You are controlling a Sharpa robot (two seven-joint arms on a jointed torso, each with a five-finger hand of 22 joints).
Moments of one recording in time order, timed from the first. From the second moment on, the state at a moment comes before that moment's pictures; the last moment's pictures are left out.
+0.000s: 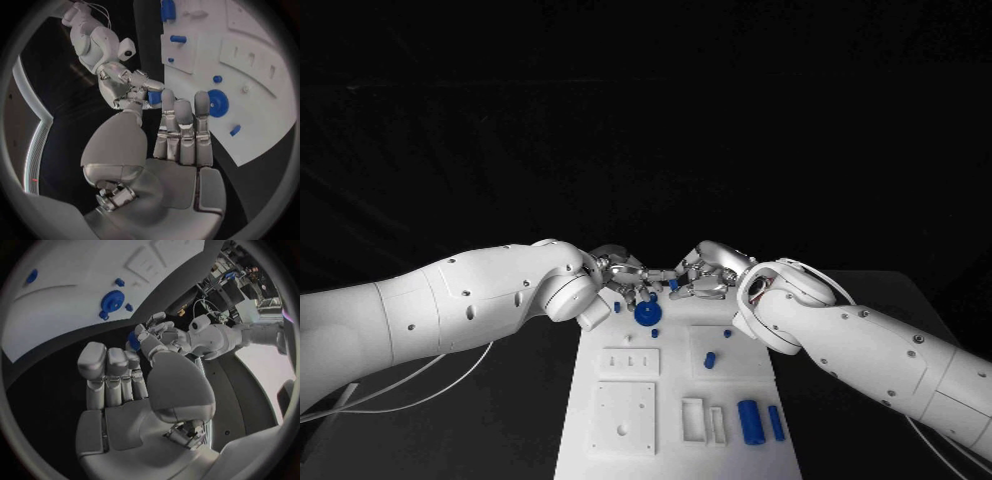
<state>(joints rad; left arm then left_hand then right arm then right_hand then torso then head) 1.46 -0.60 -0.19 1.29 -0.46 -0.15 -0.27 1.13 -0.13 0.04 0.25 0.13 1.12 0.03 0.11 0.65 1.37 -0.04 0.55 0.36 1.24 -0.09 1.20 0.37 0.04 1.00 -0.11 0.93 0.71 1.09 -0.53 0.27 1.30 -1.43 -0.19 -0.12 1.29 0.00 0.29 -0.22 0.06 1.21 0.07 0.06 0.07 1.21 -0.03 1.07 1.11 1.44 -0.08 1.02 1.08 0.08 1.46 -0.10 0.93 1.31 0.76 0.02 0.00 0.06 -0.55</state>
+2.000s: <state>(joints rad) 1.46 -0.58 -0.19 1.30 -0.55 -0.14 -0.42 1.22 0.06 -0.03 0.02 0.15 1.14 0.02 0.12 0.57 1.37 -0.04 0.55 0.35 1.23 -0.09 1.22 0.35 0.04 1.00 -0.11 0.91 0.75 1.08 -0.48 0.24 1.29 -1.51 -0.17 -0.19 1.29 -0.03 0.31 -0.21 0.07 1.22 0.07 0.06 0.07 1.21 -0.03 1.07 1.10 1.44 -0.08 1.02 1.08 0.08 1.47 -0.10 0.92 1.31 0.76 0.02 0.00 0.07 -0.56</state>
